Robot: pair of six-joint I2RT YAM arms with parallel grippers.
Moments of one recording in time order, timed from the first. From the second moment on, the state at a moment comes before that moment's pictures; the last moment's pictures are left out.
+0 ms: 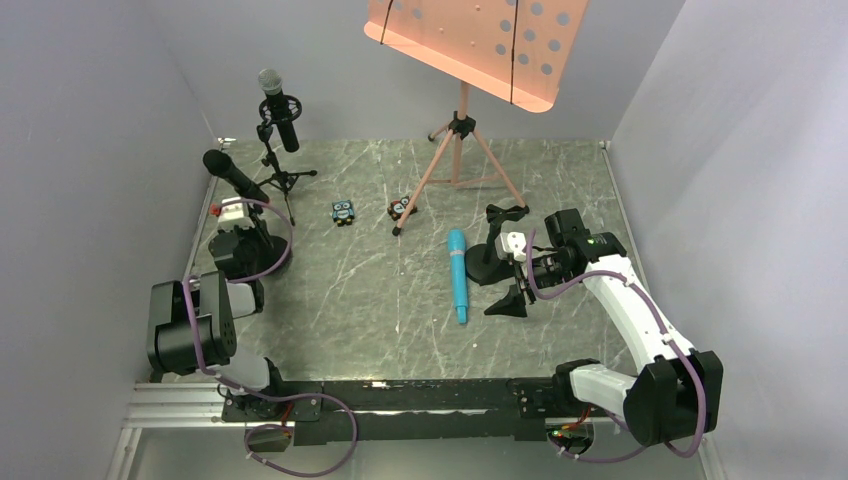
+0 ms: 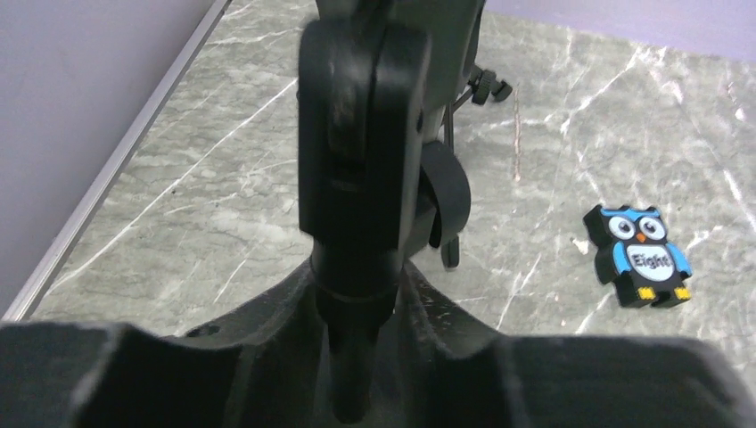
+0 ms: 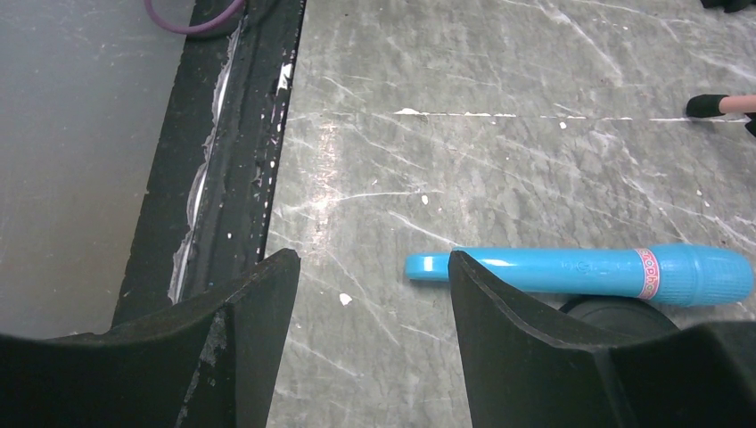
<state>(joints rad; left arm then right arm) 0.25 1.51 0.36 1.03 0.11 -0.09 0.19 1.14 0.89 -1.07 -1.18 -1.24</state>
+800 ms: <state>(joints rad) 0.25 1.20 0.36 0.82 0.11 -0.19 0.19 1.14 0.89 -1.08 -1.18 -1.25</state>
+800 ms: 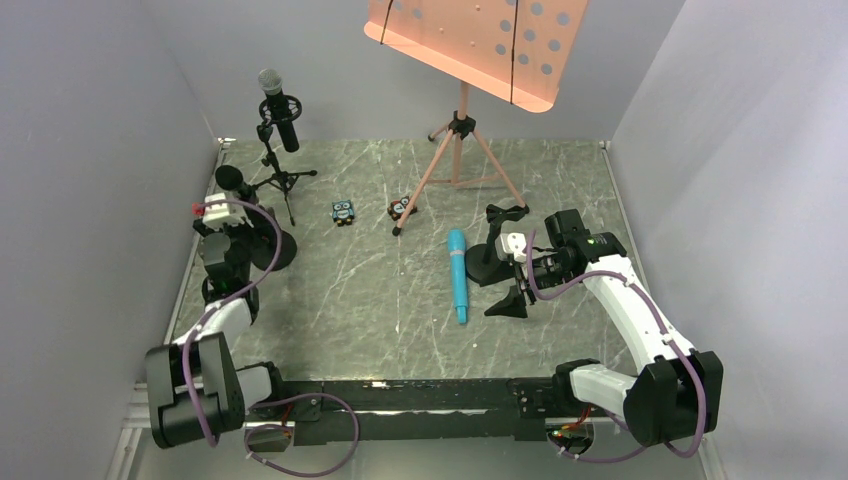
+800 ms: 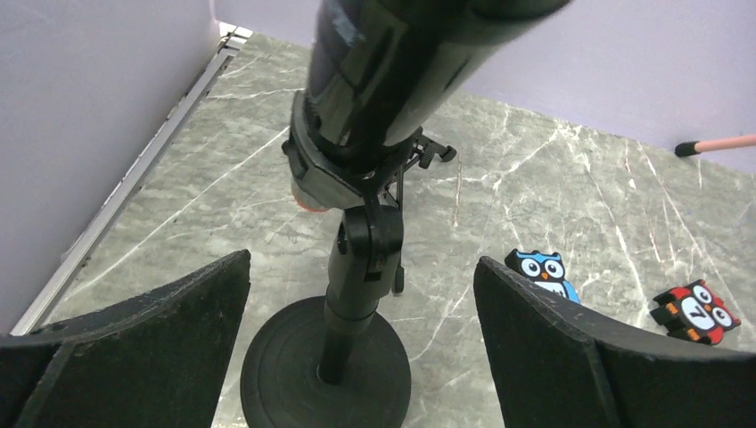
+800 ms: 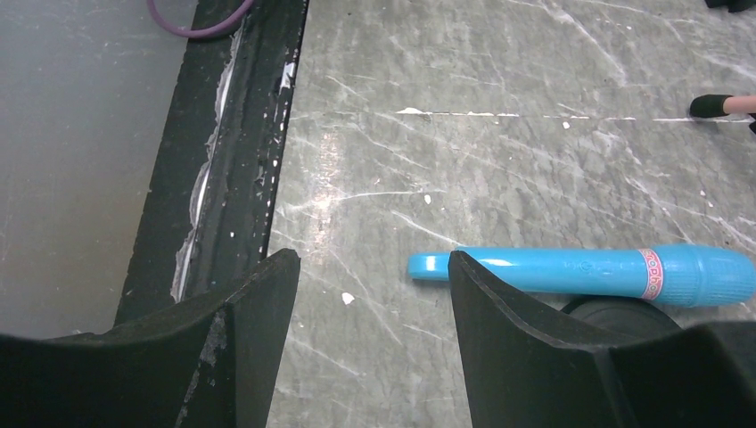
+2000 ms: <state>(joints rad) 0.08 0.53 0.45 -0.19 0.71 -0.41 -0.06 0.87 0.95 -0.91 -1.07 -0.75</state>
